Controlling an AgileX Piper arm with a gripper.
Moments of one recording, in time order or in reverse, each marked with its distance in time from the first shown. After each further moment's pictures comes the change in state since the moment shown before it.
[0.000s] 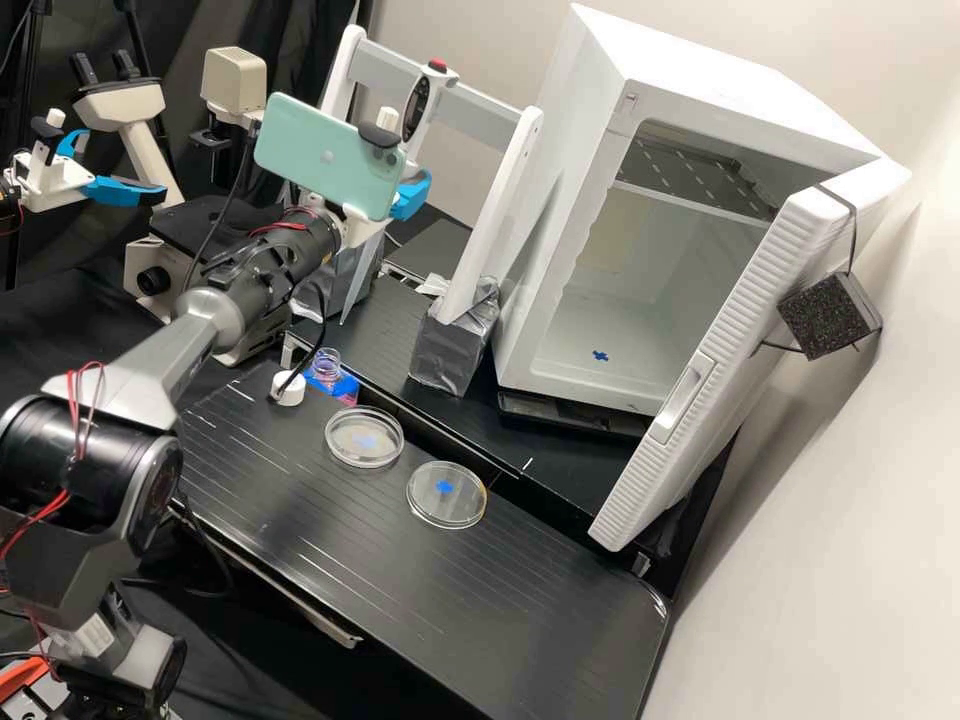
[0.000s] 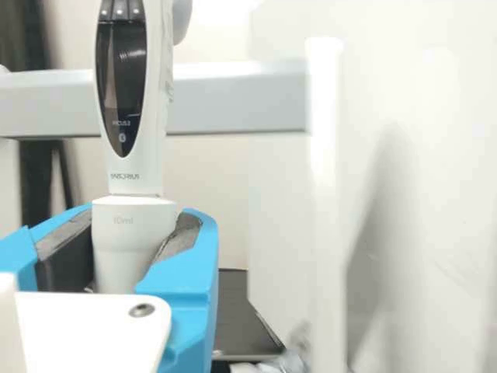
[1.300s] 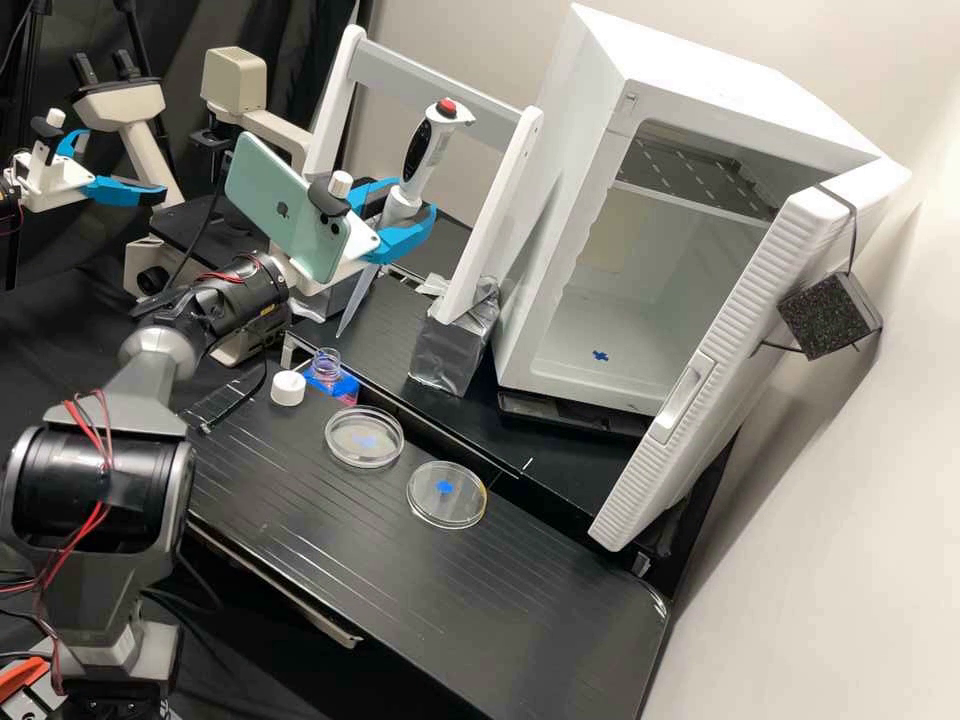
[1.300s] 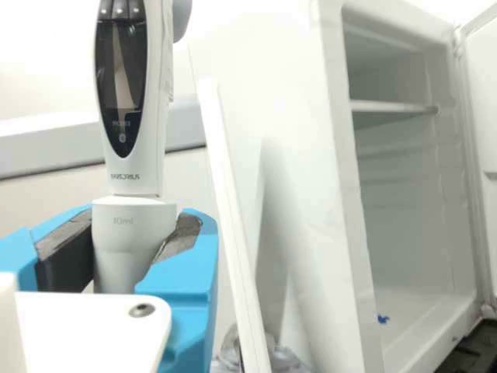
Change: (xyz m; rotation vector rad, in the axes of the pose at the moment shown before) arm -0.044 -0.040 0.008 0.063 -0.040 0.288
